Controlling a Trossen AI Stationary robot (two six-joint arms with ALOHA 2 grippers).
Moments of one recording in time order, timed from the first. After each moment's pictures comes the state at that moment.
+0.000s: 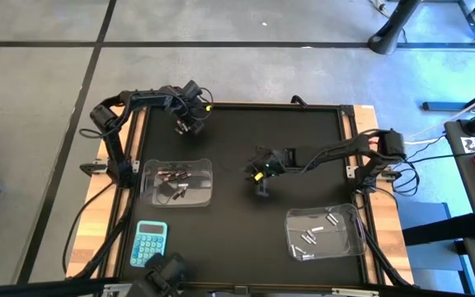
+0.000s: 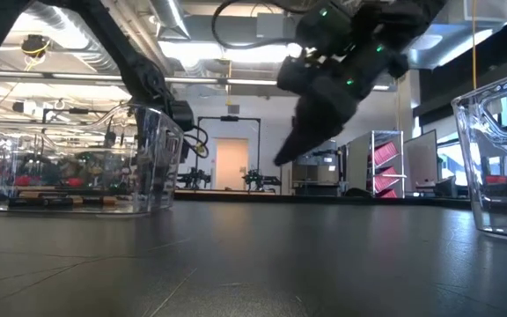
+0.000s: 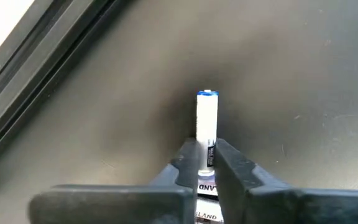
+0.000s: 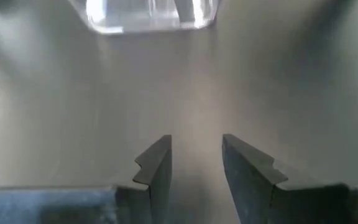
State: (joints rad) left arm 0.87 1.85 1.11 -0.62 -0.05 0.12; right arm -0.03 1.71 0.97 -0.05 -0.03 -0.01
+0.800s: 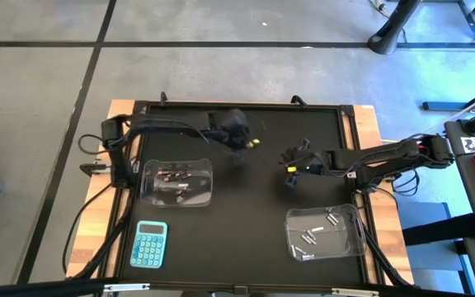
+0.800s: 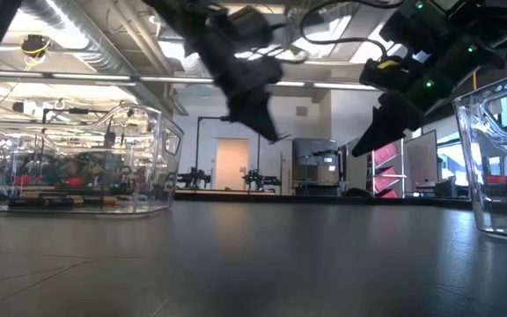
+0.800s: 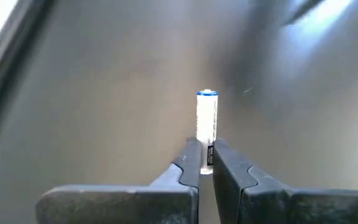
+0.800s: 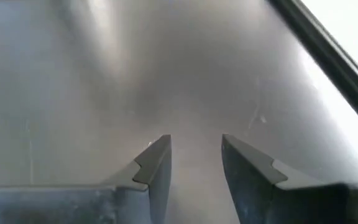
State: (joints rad) left arm 0.27 1.84 1.39 -0.45 0.02 0.05; right arm -0.02 1.21 0.55 -0.11 0.37 0.13
